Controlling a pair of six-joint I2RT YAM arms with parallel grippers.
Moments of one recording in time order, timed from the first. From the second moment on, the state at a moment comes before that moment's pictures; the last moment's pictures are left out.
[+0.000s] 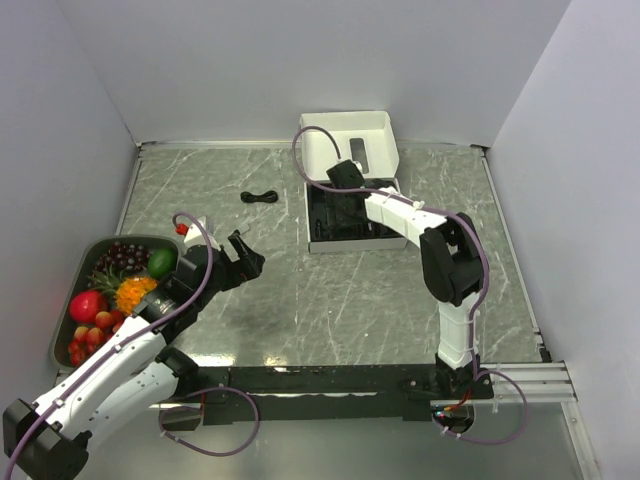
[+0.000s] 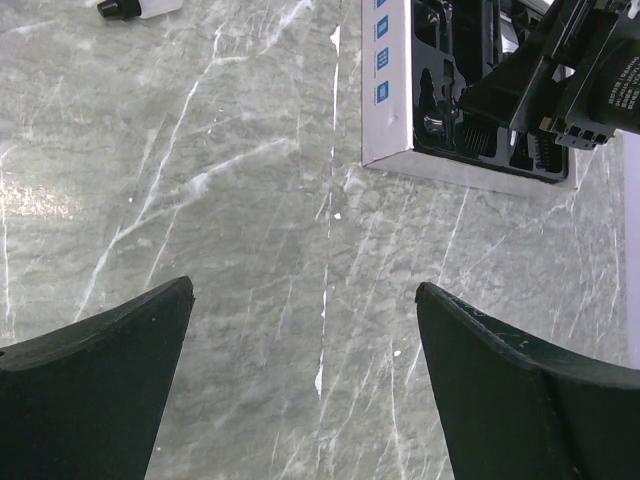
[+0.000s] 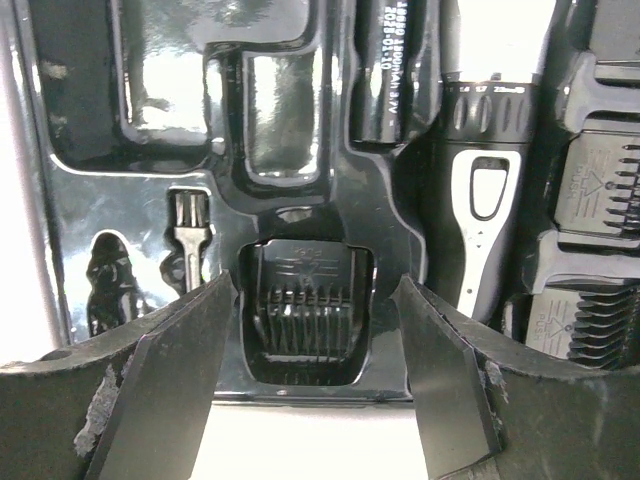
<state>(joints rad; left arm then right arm) -0.58 0.73 0.58 -0.36 -0.25 -0.82 0.54 2.00 1.55 -0.56 0.25 0.38</state>
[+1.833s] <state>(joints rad) -0.58 0.88 0.64 -0.34 -0.30 -0.81 0.60 1.82 1.48 -0.57 0.44 0.37</state>
